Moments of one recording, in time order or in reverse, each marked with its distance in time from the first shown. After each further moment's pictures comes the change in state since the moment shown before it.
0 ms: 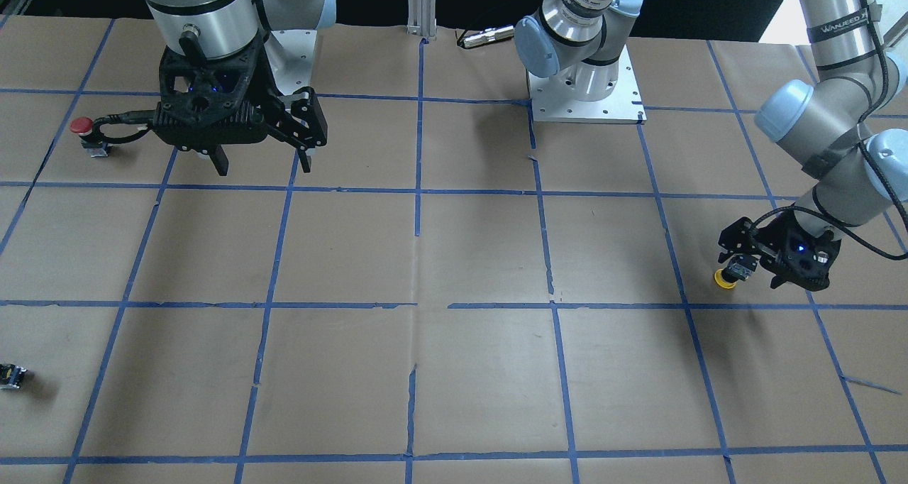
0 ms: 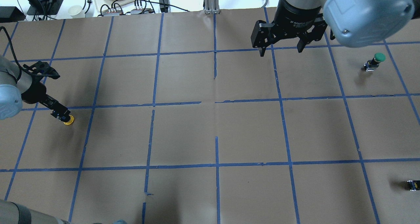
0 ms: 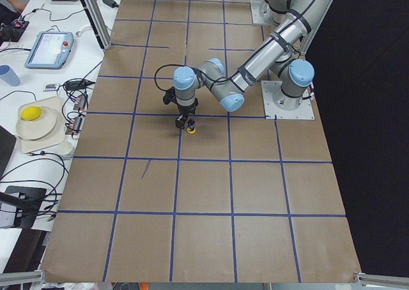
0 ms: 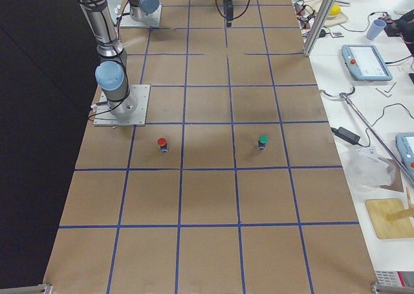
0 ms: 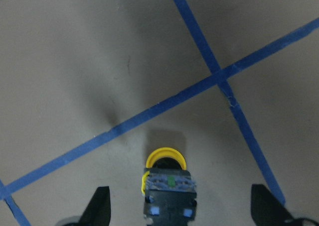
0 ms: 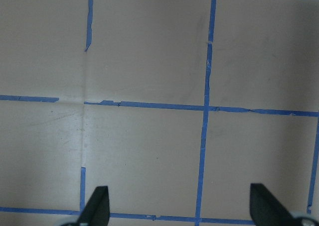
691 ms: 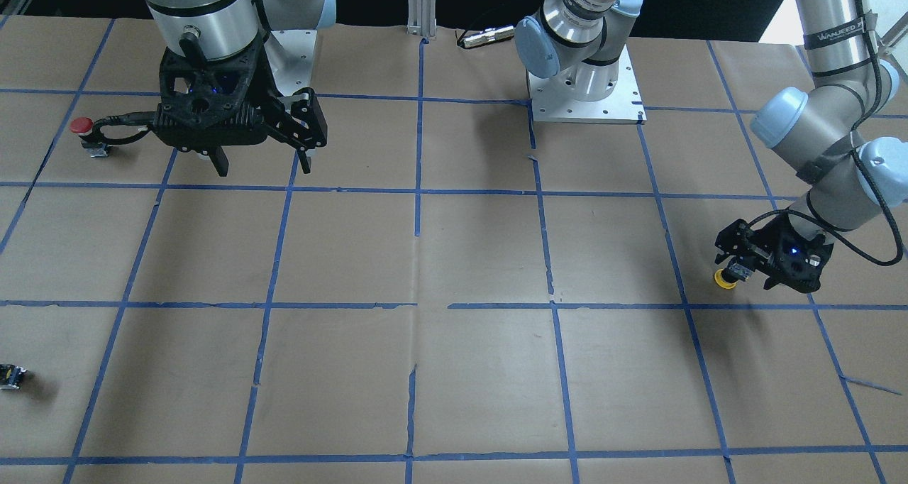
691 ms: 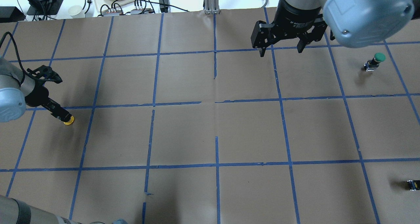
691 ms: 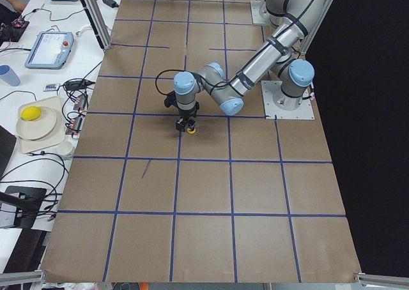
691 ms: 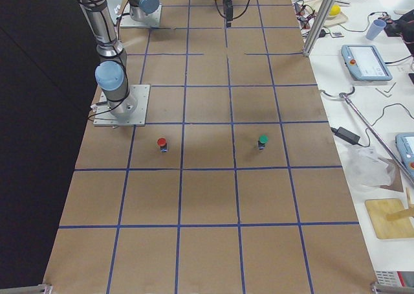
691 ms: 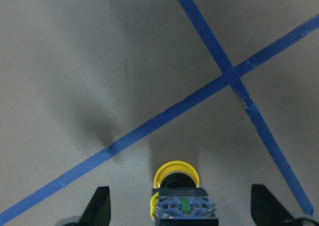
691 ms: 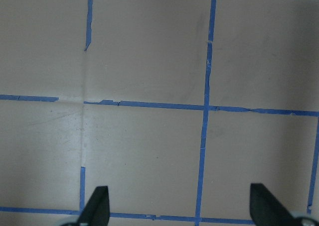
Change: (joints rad) left arm 0.006 -0.007 -0.014 0.015 0.013 0.029; right arm 0.000 0.001 0.001 0.000 0.000 0.000
